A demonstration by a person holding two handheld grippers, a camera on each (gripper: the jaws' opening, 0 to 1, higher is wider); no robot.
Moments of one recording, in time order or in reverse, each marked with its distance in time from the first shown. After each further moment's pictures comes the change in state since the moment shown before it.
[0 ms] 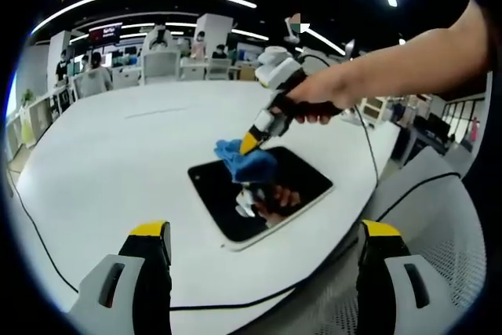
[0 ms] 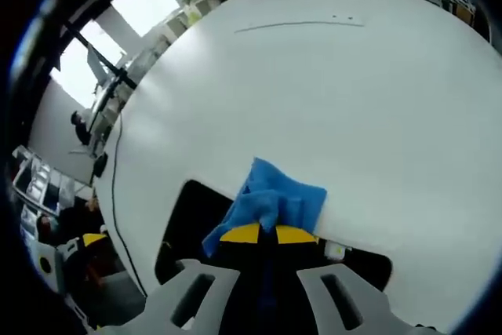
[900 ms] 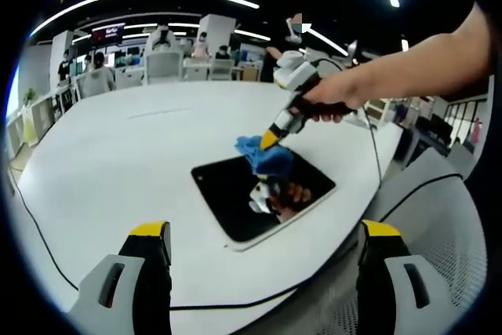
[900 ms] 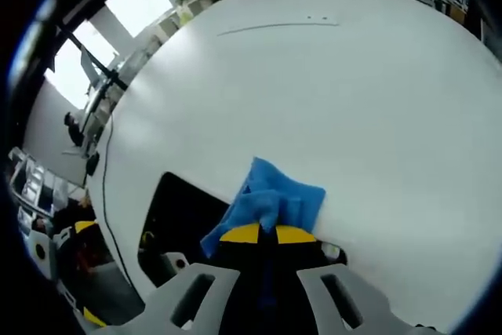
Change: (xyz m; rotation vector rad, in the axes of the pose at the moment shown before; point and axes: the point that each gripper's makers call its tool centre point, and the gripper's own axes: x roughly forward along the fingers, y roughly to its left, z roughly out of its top) left arm 0.000 0.003 0.001 -0.008 -0.007 0.017; right arm -0.016 -0.034 -0.007 0.002 0.000 -0.053
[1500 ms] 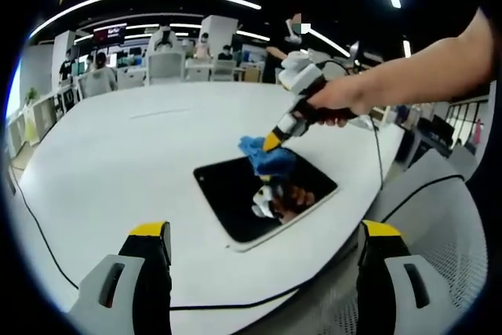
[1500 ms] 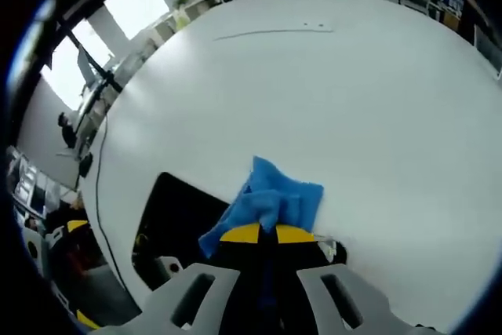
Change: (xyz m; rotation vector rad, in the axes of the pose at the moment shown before) left arm -0.001 0.002 0.001 -0.001 -0.006 0.010; right arm -0.002 0.002 -0.007 0.016 -0.038 -0.048
